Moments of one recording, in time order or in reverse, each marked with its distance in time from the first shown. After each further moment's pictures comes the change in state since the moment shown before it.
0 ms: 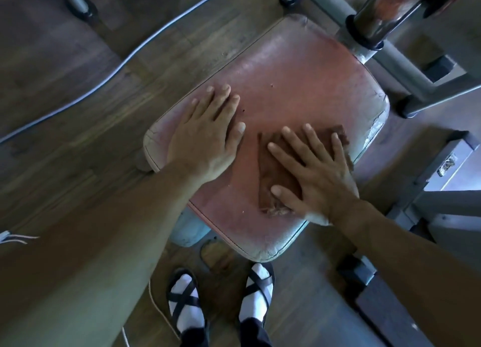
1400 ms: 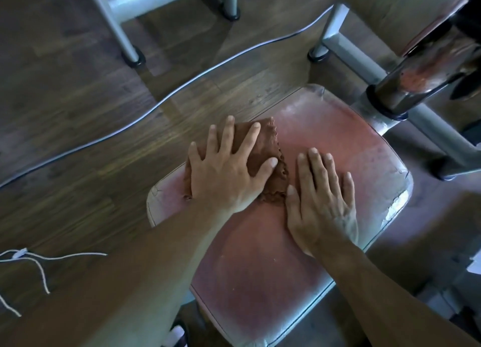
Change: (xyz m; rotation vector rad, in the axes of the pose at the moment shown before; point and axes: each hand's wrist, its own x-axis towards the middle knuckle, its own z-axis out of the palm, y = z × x) left_hand 0.060 0.023 0.010 0.147 0.051 -0.323; right_hand 0.072 0.011 0.000 0.102 0.190 0.338
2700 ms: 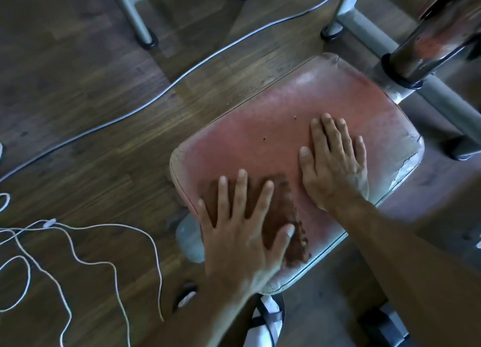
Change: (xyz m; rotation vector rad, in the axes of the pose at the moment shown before) left_hand -0.169 0.007 0.021 -0.044 -0.024 -0.014; right_hand -0.001 0.002 -0.004 0.079 -0.022 0.000
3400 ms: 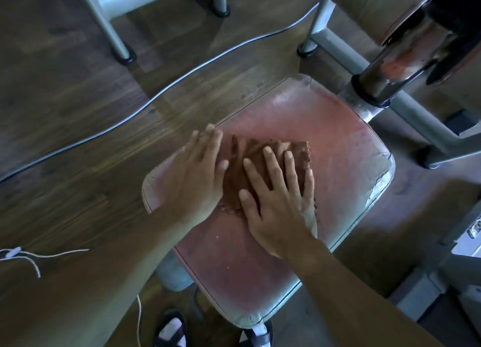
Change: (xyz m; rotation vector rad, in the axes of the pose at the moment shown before) left_hand 0.125 -0.039 -0.033 -0.199 0.114 0.117; right_hand -0.027 -0.041 0.004 -0.009 -0.101 -0.137
